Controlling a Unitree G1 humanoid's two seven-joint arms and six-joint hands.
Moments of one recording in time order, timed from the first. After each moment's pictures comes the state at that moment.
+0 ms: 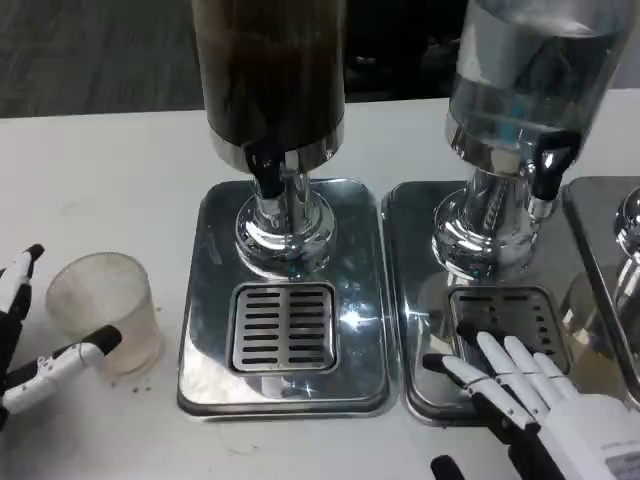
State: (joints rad) left arm -0.03 0.62 0.04 0.75 0.51 -0.55 0.27; right arm 0.77 -0.32 0.07 -0.51 -0.87 -0.42 -0.10
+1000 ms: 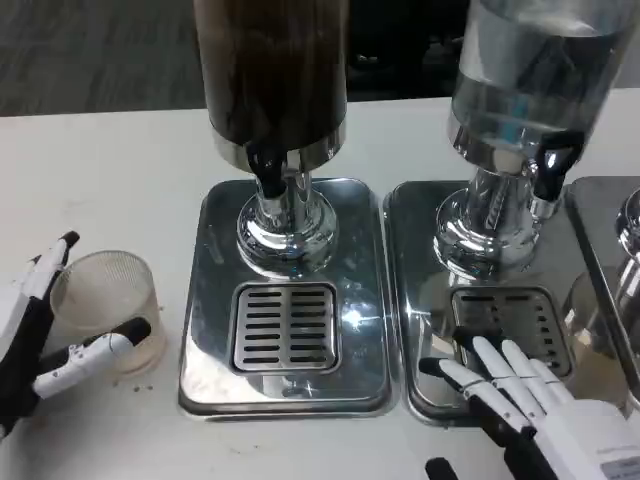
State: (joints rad) left arm -0.20 0.62 -0.12 1.02 0.52 -0.68 0.39; right arm 0.78 -0.31 0.10 -0.51 -0.88 -0.41 -0.12
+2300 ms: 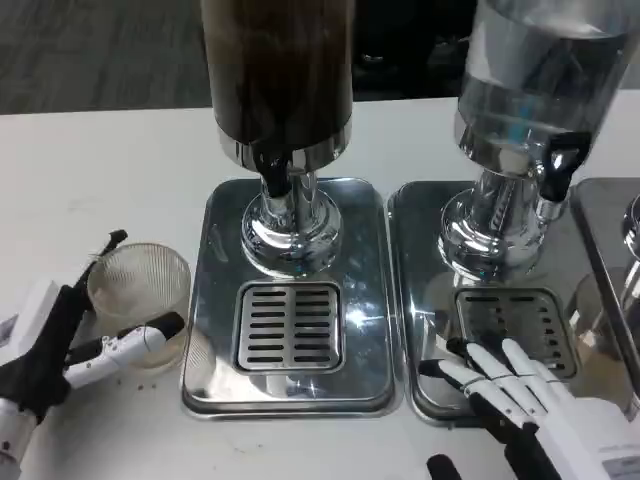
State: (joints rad) left arm -0.28 0.58 -0.18 1.14 0.44 -0.82 0.37; right arm 0.79 -0.30 0.11 -0.52 -0.87 -0.39 -0.12
